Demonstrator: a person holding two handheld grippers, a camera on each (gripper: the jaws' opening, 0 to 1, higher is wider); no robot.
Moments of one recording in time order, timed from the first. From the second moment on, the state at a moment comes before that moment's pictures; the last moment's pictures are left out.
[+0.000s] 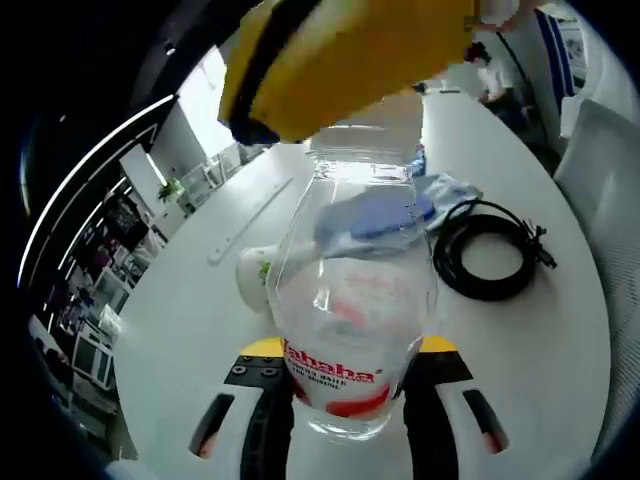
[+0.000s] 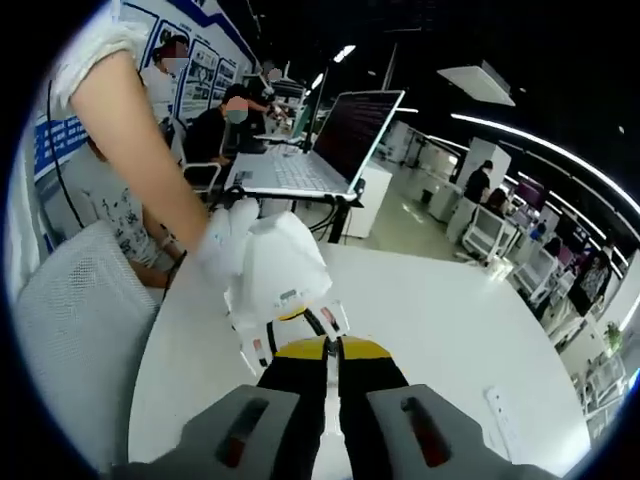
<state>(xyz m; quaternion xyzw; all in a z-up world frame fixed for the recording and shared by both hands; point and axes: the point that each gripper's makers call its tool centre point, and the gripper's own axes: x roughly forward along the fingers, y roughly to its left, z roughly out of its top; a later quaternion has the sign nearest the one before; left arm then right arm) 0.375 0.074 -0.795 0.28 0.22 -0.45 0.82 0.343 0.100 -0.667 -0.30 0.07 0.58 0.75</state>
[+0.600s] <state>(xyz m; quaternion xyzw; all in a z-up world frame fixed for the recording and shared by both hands) 0.422 0.088 -0.686 0.04 0.15 -0.23 0.96 0.395 0.062 -0.570 0.01 -0.02 0.40 0.92</state>
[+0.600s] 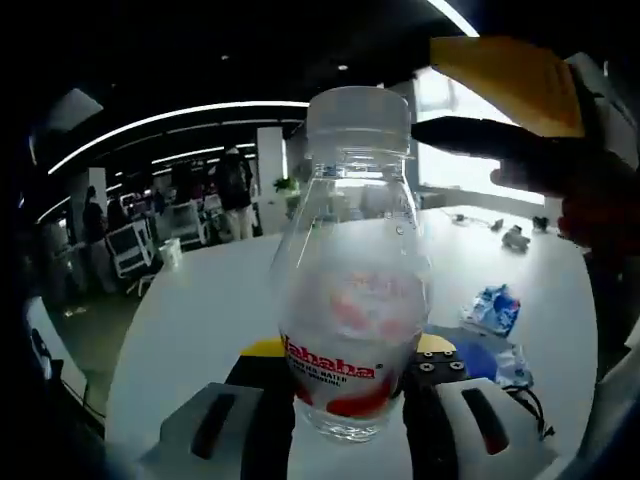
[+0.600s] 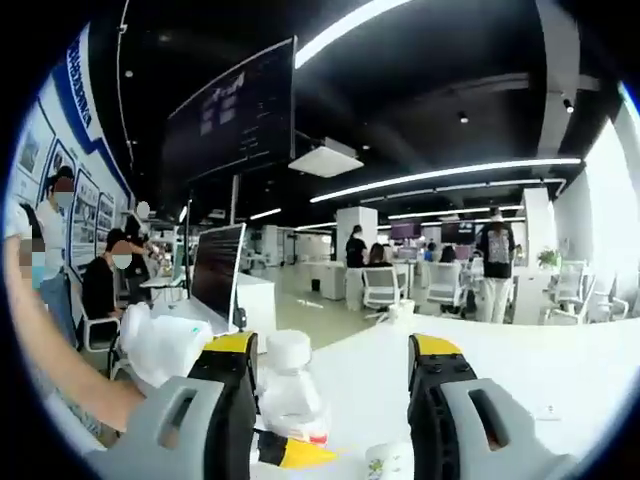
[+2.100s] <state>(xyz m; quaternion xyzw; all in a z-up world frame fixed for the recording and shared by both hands) 0.389 0.078 -0.673 0.04 0.14 -0.16 0.98 0.377 0.093 -0.580 0.03 0.05 0.44 0.90</state>
